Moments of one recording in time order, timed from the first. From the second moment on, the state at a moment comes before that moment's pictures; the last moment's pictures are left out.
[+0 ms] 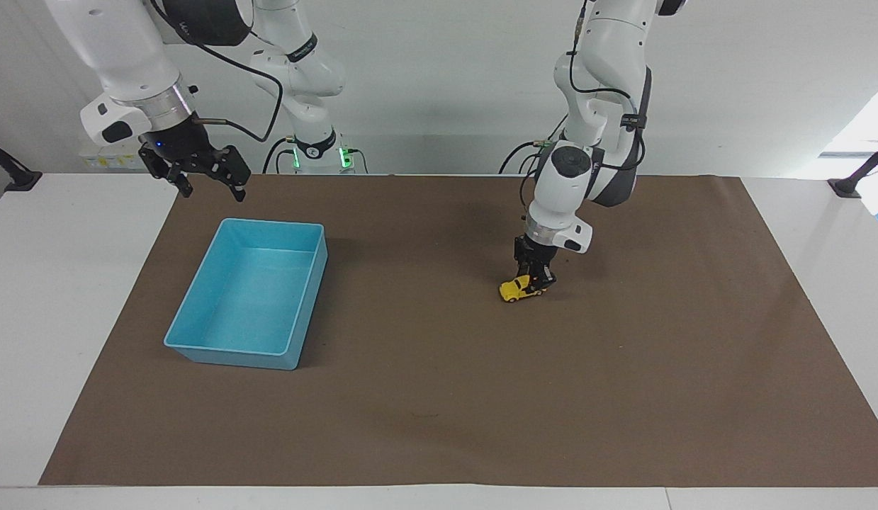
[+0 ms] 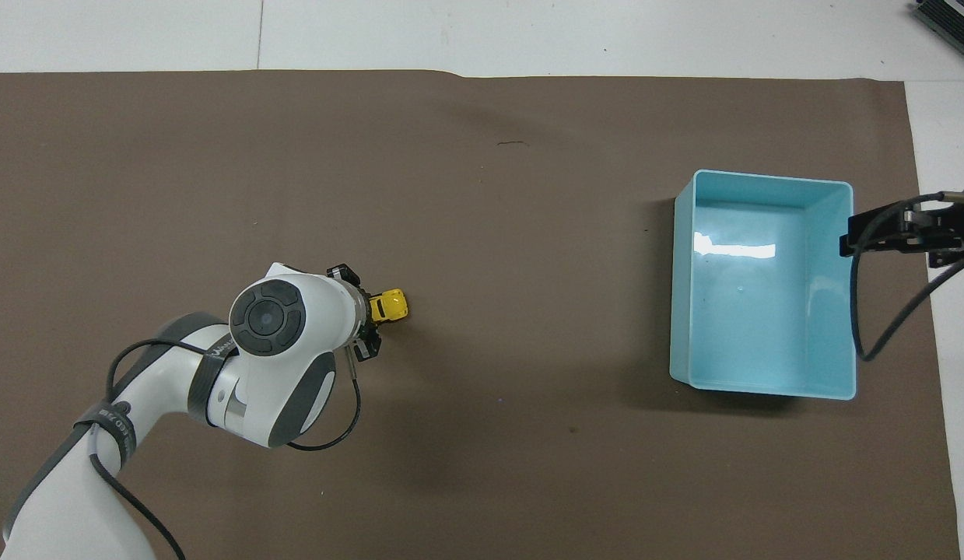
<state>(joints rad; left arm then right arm) -0.44 0.17 -0.05 -2.22 -0.03 2.53 -2.32 -0.18 0.02 0.15 -1.54 0.01 1.56 0.11</state>
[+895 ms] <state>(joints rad) -0.37 0.13 -0.05 -2.27 -0.04 2.53 -2.21 -0.18 0.02 0.15 -1.54 0.01 1.56 0.11</state>
